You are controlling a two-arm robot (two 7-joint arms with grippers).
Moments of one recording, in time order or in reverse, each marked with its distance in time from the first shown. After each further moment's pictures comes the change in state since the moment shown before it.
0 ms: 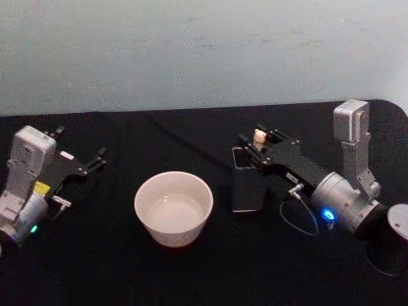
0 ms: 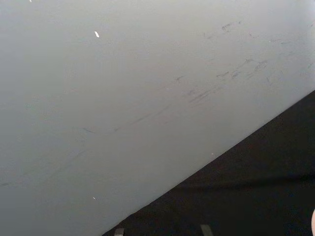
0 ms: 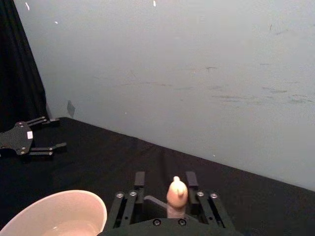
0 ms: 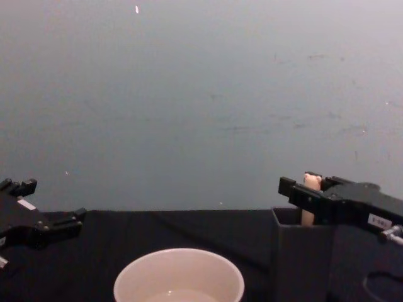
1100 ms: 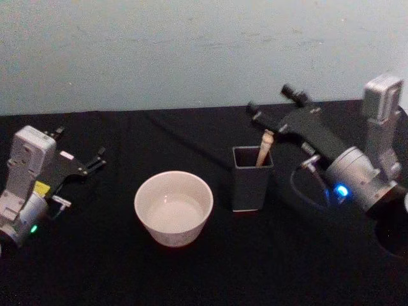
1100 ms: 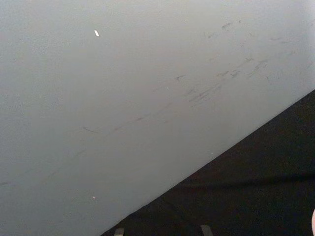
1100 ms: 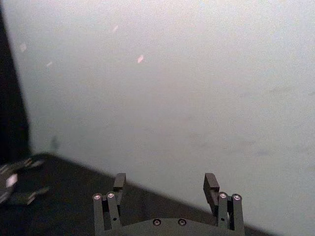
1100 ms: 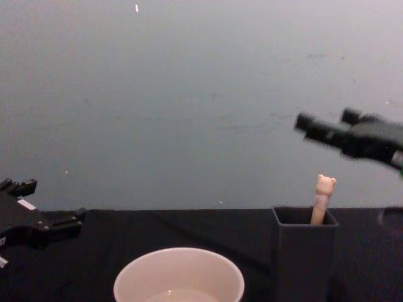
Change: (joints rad) left arm 0.000 0.000 0.000 0.000 0.000 0.000 0.000; right arm 0.010 -0.010 0.066 -0.056 0.002 -0.083 -0.033
